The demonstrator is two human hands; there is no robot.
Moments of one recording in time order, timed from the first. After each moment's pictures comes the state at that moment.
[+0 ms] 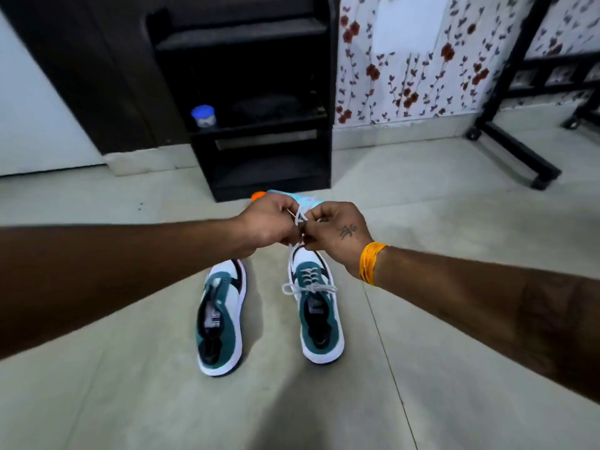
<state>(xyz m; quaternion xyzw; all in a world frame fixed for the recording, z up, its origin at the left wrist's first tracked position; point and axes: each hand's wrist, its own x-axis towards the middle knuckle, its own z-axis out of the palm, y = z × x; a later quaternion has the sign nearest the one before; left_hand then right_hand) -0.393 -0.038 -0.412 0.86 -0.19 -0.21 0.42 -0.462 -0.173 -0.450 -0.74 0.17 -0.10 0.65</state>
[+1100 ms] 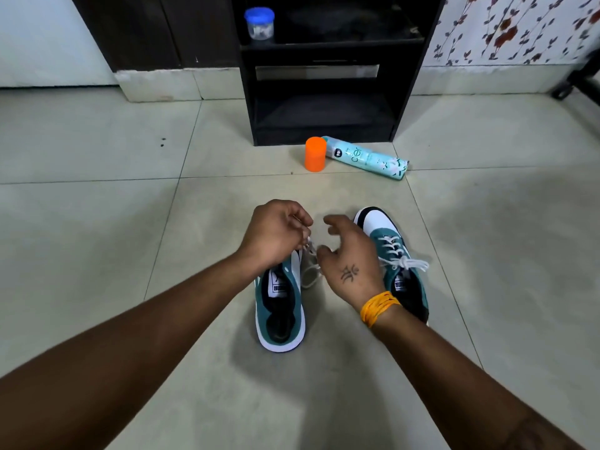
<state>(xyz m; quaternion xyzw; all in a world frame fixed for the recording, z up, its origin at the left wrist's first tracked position) -0.343 0.098 -0.541 0.86 -0.13 -0.14 0.48 -0.425 -0.033 -0.574 -0.90 0.16 -0.10 0.40</state>
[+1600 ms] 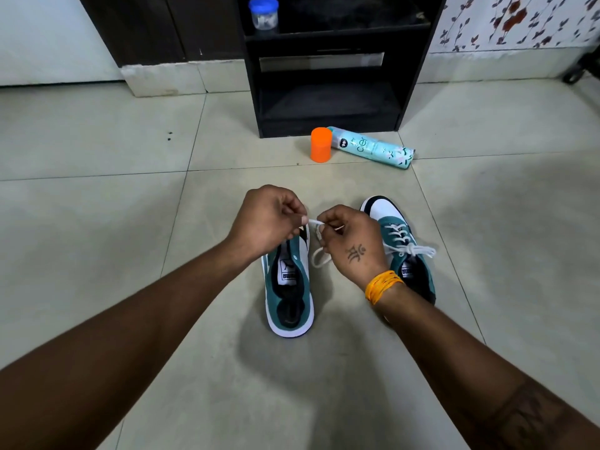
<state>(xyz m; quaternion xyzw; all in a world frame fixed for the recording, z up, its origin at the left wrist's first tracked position) -0.346 0.125 -0.524 0.87 -0.16 -0.11 0.45 -0.418 -0.026 -0.572 -0.85 0.15 -0.14 0.48</state>
